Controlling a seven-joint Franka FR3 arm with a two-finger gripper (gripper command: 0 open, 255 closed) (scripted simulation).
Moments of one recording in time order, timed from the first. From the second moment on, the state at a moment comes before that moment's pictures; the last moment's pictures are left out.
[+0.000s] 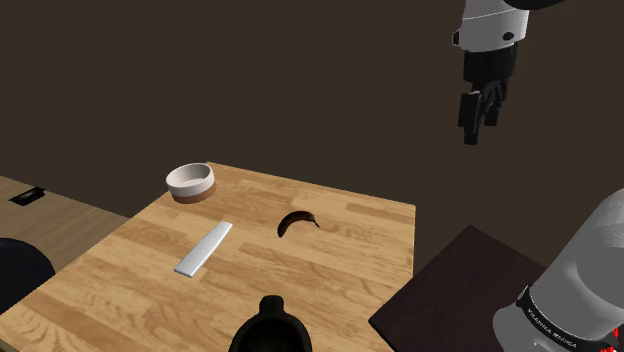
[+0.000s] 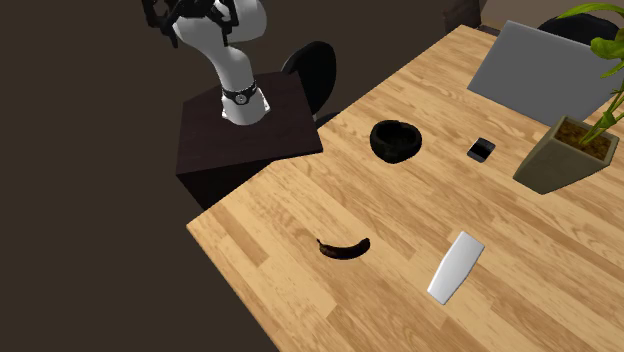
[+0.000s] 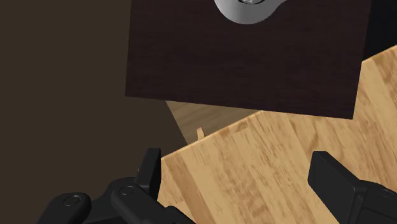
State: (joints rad) arm -0.01 -0.78 0.03 -2.41 -0.10 1.43 -0.05
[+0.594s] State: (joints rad) arm 0.03 -0.67 0.01 -2.53 -0.11 1.73 -0.11
